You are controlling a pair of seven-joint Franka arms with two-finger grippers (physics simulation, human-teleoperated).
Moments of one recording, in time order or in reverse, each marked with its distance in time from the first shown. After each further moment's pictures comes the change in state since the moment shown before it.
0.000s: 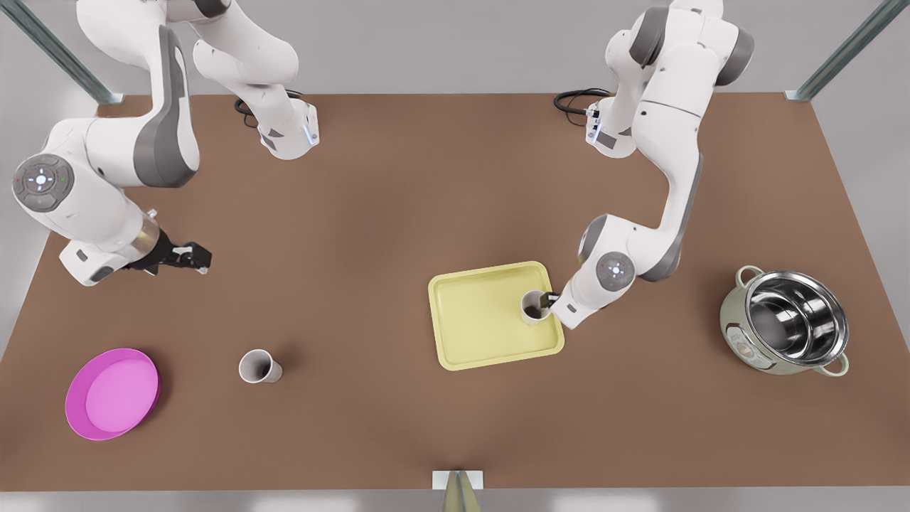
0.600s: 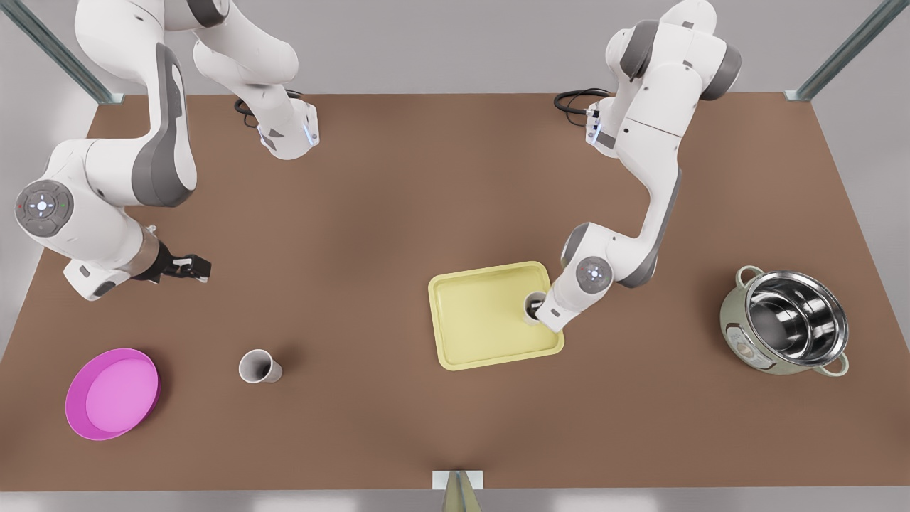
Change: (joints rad) left arm -0.034 0.077 -0.008 0.002 0.003 0.126 -0.094; right arm -0.020 0.042 -0.001 0.006 0.006 0.005 -0.012
